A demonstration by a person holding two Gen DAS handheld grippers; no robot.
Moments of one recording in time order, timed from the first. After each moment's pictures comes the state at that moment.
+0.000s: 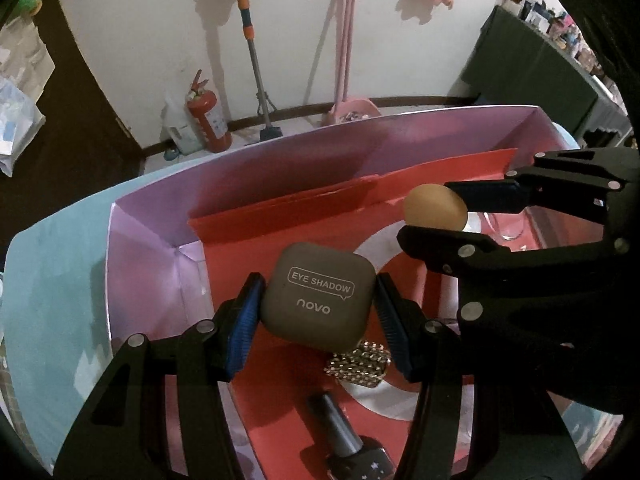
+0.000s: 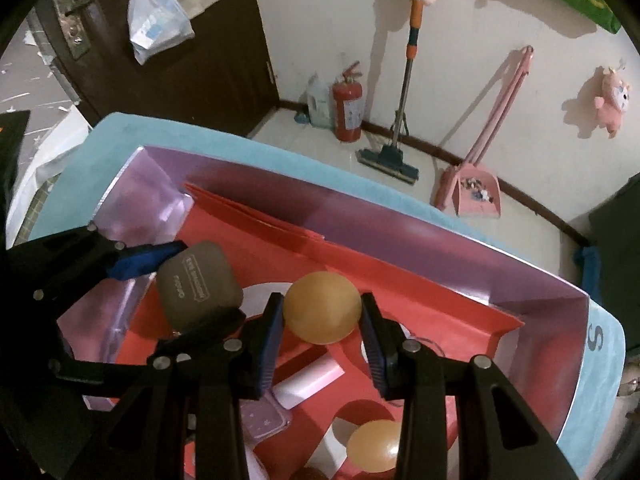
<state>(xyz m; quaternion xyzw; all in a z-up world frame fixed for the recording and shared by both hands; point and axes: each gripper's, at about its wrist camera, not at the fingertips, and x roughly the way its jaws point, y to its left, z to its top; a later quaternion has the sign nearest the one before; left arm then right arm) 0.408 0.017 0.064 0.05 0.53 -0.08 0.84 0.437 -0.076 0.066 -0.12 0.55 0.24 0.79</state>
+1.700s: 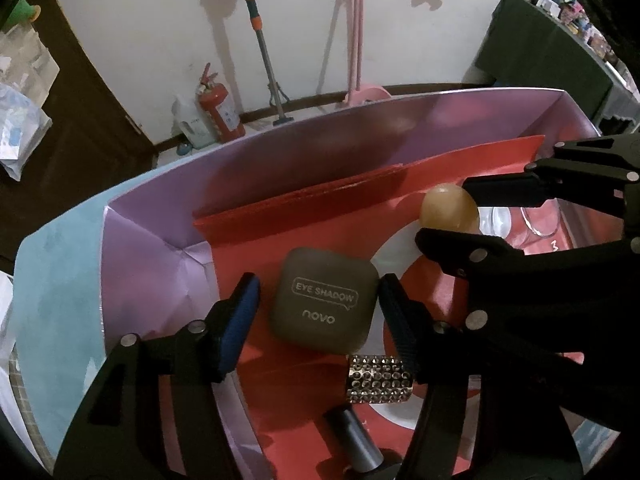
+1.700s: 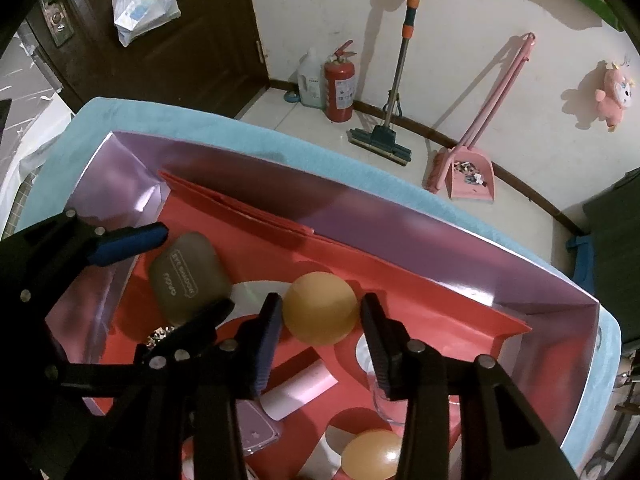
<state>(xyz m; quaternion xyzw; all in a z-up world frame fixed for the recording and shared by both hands) 0.407 0.009 0.055 0.08 0.54 -0.06 0.83 0.451 -0.074 0.052 -0.13 0.57 0.22 0.78</state>
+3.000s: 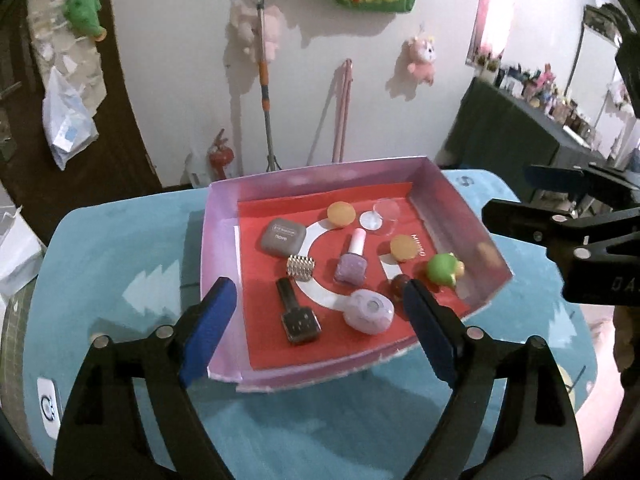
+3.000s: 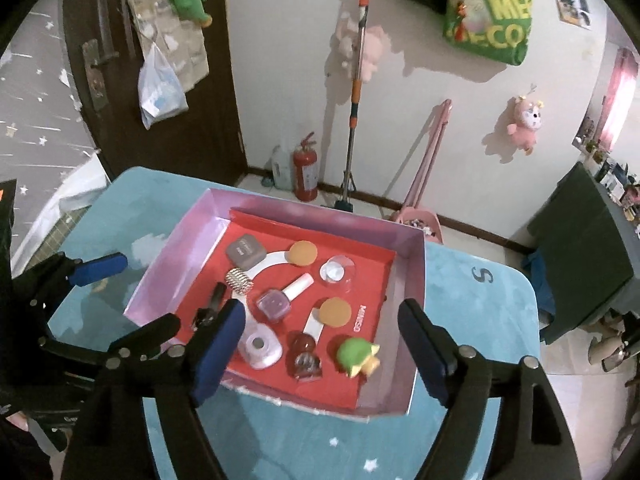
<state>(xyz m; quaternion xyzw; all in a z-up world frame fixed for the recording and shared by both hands) 0.238 0.018 0.177 0.01 0.40 -0.07 0.91 0.275 -0.156 0.209 -0.09 0.43 0.17 0.88</state>
